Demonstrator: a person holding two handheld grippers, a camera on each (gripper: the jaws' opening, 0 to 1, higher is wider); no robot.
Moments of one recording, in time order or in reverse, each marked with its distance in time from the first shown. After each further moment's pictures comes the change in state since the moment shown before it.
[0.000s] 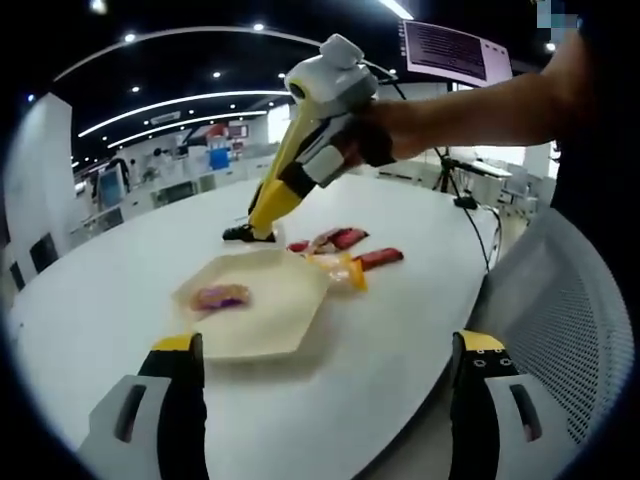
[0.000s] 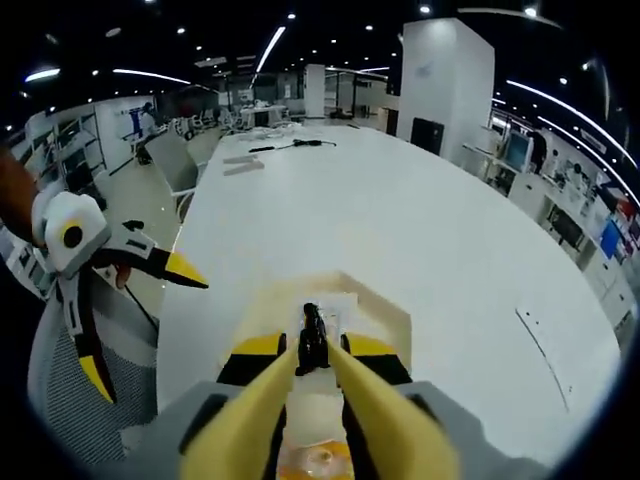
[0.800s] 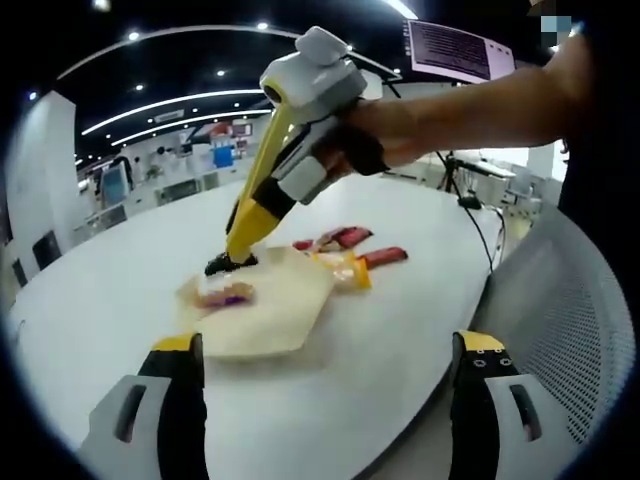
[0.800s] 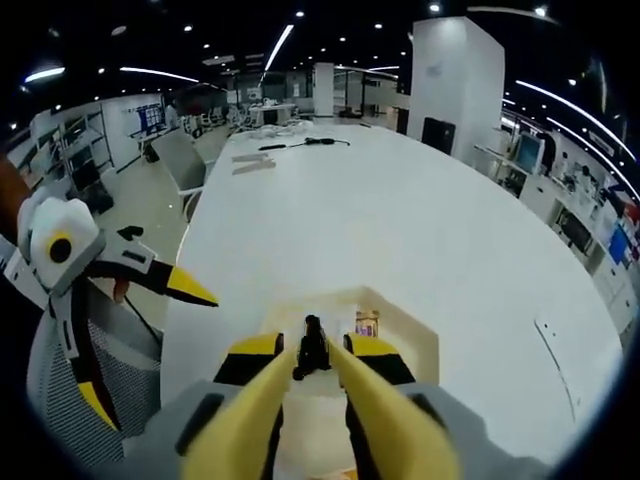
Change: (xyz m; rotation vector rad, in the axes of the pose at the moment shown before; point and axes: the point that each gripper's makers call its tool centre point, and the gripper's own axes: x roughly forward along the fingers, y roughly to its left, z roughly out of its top) left arm -0.001 0.003 -0.001 -0.005 0.004 0.015; right arm 0.024 0.016 0.009 -0.012 0.001 0.026
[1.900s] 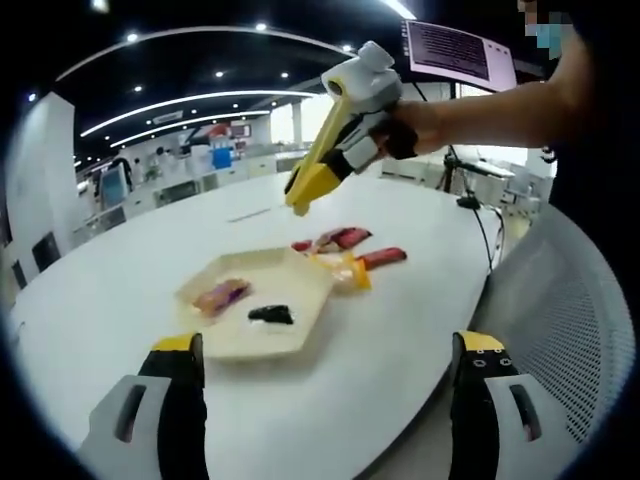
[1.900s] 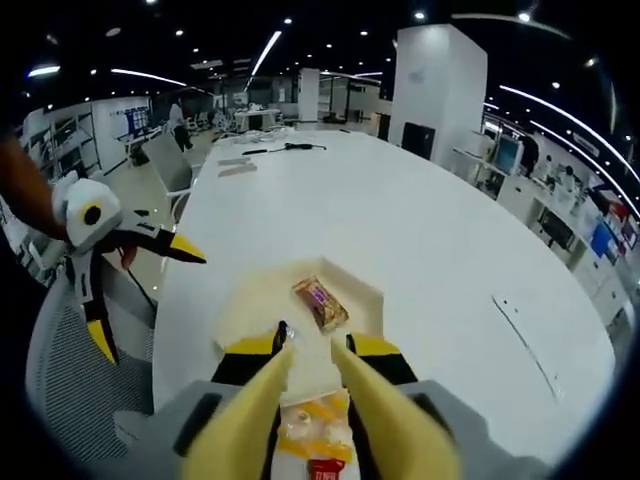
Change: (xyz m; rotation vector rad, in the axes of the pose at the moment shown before) left arm 0.001 0.000 0.000 0.007 -0.001 -0.006; right arm -0.082 -0.036 -0.041 0.009 -0.015 -0.079
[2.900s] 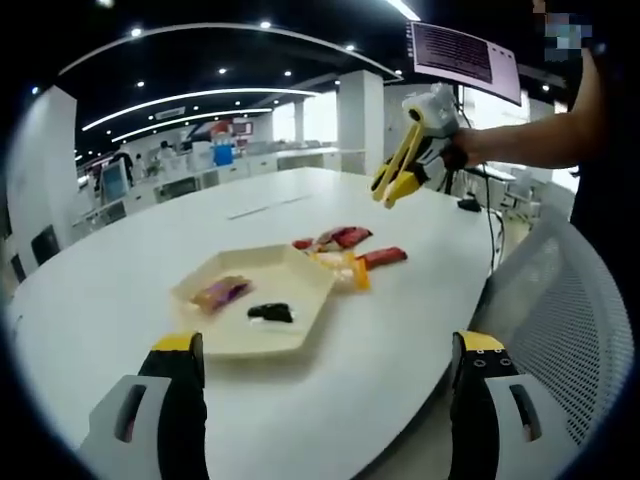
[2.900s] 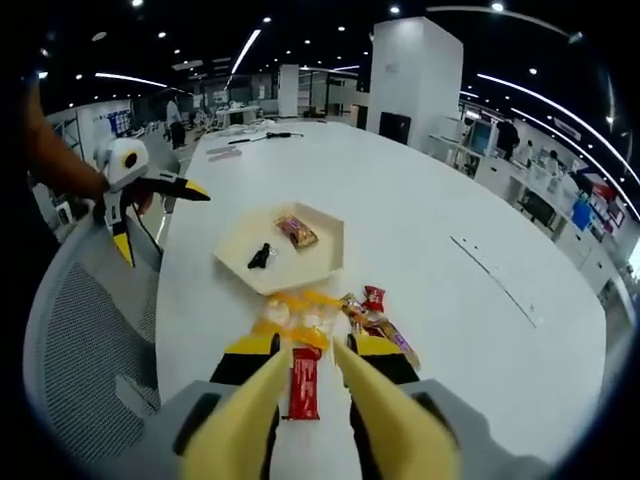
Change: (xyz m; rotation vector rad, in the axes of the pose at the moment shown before) left arm 0.000 0.002 -0.001 -0.021 0.004 0.000; right arm -0.087 -0.014 -0.096 0.048 0.027 -0.063
